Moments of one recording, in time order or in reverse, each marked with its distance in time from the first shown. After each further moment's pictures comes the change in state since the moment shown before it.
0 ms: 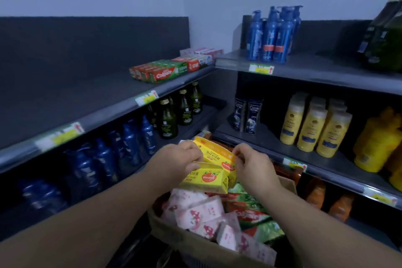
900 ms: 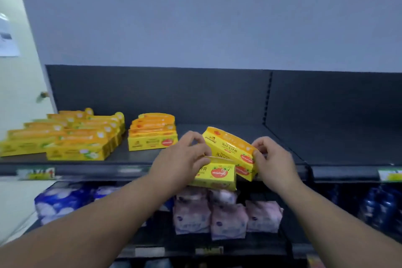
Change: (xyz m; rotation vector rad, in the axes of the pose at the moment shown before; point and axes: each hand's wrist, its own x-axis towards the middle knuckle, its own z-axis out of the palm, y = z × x) left_hand -0.606 -0.148 -0.269 0.303 0.445 -0.878; right_hand -0.239 -0.551 0.211 0.476 -0.361 -0.689
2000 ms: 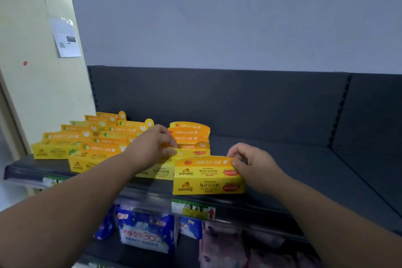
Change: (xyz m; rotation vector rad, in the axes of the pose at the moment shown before) left_hand 0.054 -0.188 -0.020 0.049 -0.085 -0.412; right_hand 0.108 -0.052 0.113 0.060 -0.517 -0.265
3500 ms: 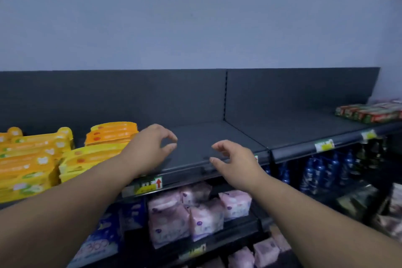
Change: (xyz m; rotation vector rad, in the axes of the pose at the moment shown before) left_hand -0.042 0.114 0.014 -0.105 -0.018 0.480; right_hand -0.160 -0.033 -0.016 -0.168 0.415 0.335
